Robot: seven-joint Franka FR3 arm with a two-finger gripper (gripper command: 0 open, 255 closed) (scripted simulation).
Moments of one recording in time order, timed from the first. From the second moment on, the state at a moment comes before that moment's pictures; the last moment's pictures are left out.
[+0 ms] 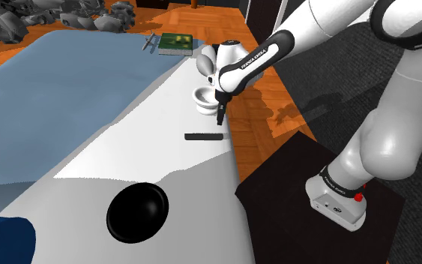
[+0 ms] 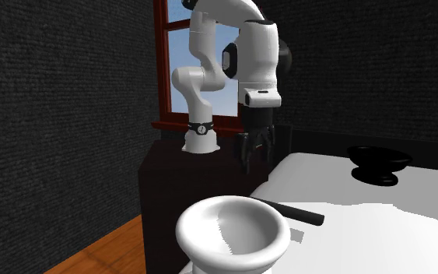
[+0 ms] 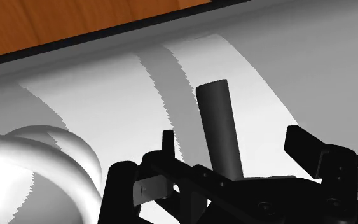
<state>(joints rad) 0.24 0.24 -0.06 -2.26 0.08 2.45 -0.55</state>
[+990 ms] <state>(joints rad) 0.25 0.54 0.01 -2.12 0.12 2.61 -0.65</state>
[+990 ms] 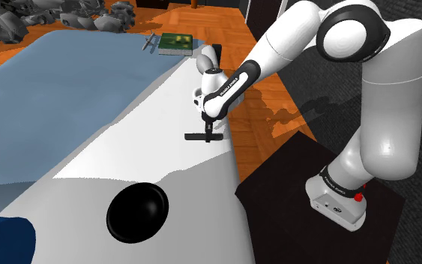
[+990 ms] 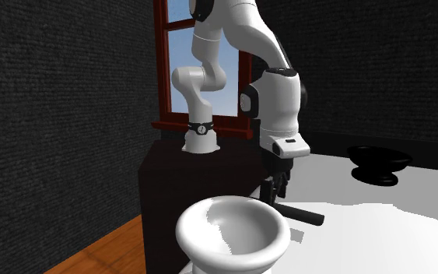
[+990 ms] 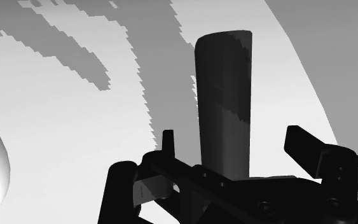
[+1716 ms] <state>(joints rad) 0.25 0.54 0.01 -2.12 0.12 2.61 -0.65</state>
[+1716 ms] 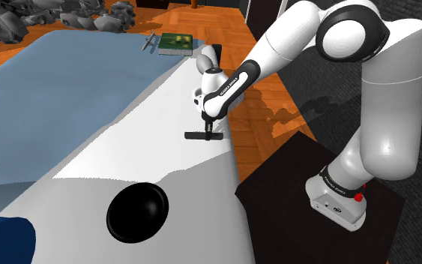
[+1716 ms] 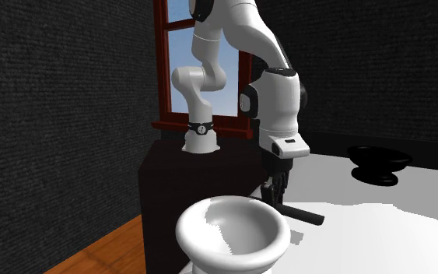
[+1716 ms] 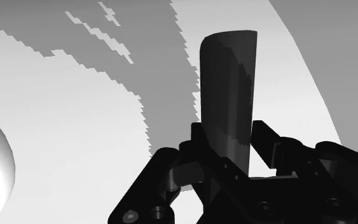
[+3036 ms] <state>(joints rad) 0.26 0.38 0.00 -2.15 0.10 2.47 -0.64</state>
